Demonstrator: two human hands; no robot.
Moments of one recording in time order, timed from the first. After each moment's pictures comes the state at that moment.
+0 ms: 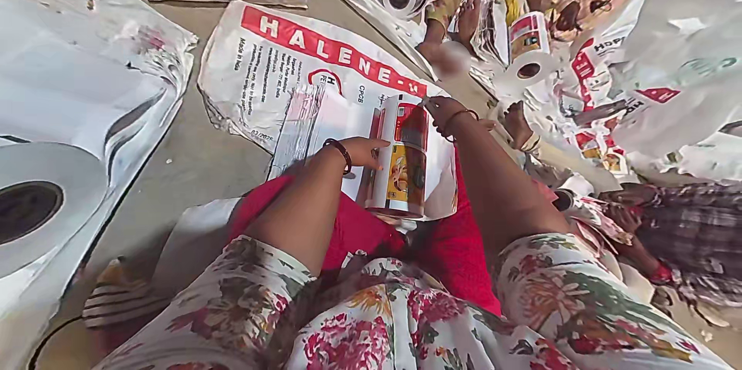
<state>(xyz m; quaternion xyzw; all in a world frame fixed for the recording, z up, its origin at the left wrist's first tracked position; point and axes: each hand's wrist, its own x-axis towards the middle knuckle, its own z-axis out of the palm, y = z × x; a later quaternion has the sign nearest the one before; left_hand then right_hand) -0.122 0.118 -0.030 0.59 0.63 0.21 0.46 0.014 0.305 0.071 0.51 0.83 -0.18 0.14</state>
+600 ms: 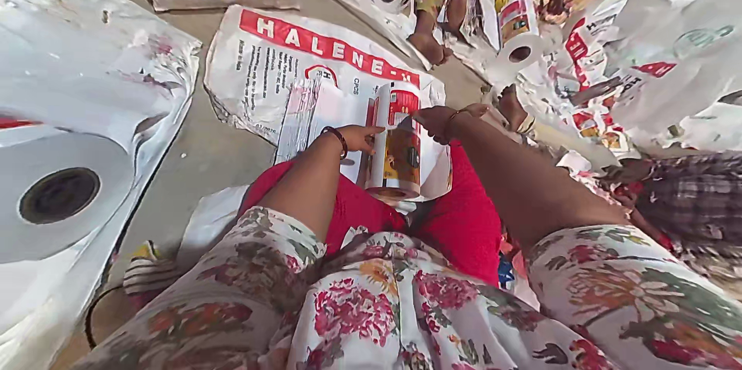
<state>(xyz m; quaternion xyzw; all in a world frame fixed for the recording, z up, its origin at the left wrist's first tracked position) -0.120 0.112 -0.044 0.59 0.62 0.23 0.46 0.049 0.240 0.095 0.44 0.83 -0.16 0.30</state>
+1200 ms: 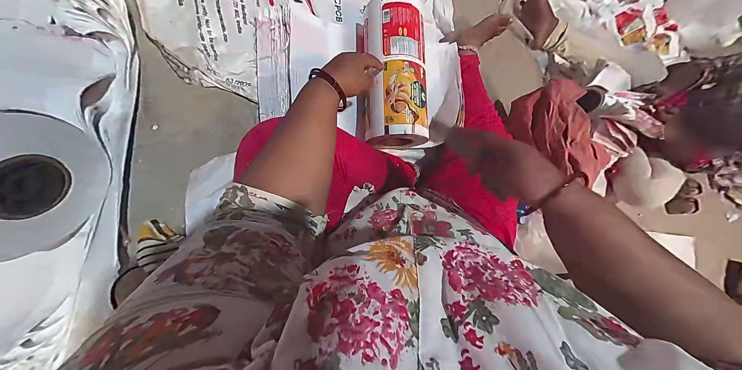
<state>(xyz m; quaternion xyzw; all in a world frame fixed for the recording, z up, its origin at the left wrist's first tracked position) -0.104 0.107 -0.022 0.60 0.67 0.23 0.37 0.207 0.068 0.136 0.46 0.81 -0.31 0.17</state>
